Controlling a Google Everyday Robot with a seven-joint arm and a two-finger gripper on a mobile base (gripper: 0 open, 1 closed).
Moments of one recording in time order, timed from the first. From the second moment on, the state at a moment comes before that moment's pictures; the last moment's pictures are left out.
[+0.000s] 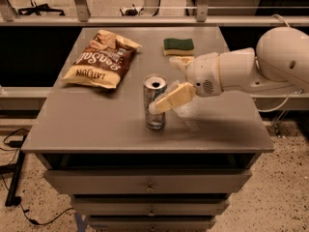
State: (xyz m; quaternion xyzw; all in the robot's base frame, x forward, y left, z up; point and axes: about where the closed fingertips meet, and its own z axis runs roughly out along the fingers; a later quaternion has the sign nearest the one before) arm 0.541 -0.032 0.900 -0.49 0.68 0.31 0.45
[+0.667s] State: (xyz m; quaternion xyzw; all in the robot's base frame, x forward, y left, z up) arm 0.604 -0.044 0.926 -0.44 0.66 0.31 0.52
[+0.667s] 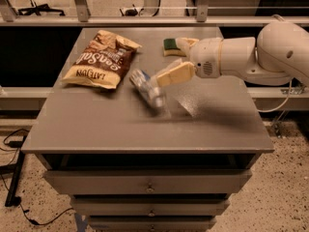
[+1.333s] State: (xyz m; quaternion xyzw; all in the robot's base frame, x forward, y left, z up) arm 0.606 -0.068 0.934 -0.43 0.66 0.32 0.53
